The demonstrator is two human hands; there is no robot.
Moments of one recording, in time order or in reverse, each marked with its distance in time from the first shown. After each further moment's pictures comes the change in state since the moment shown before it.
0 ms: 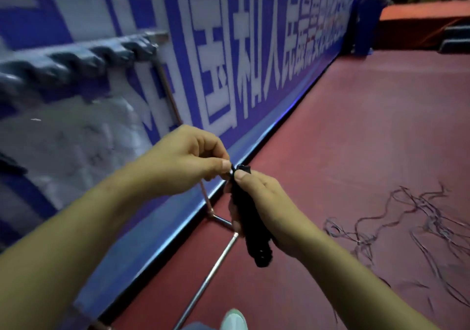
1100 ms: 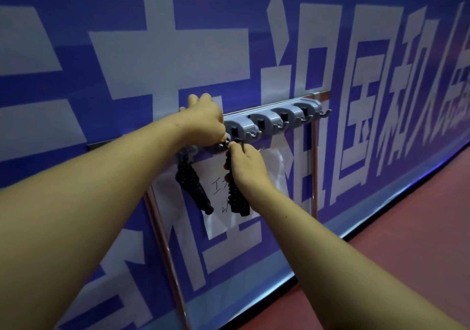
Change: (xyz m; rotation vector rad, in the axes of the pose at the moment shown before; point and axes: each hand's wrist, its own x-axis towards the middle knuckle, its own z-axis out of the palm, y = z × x) left_hand -0.041 -0.073 -0.309 0.904 0.390 -0.613; right_hand 0.207 -0.069 0.315 -0.150 -0.109 -0.119
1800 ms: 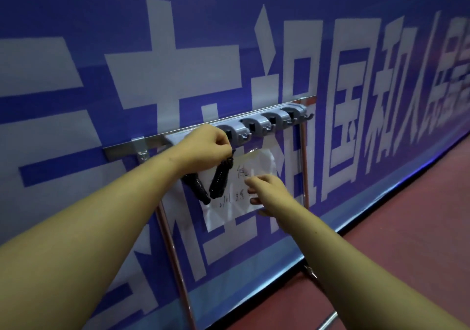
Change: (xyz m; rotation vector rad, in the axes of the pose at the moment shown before) left_hand -0.070 0.016 0.007 -0.469 -0.020 0.061; right_hand -0.053 0.026 -0.069 -0.119 -0.126 0.226
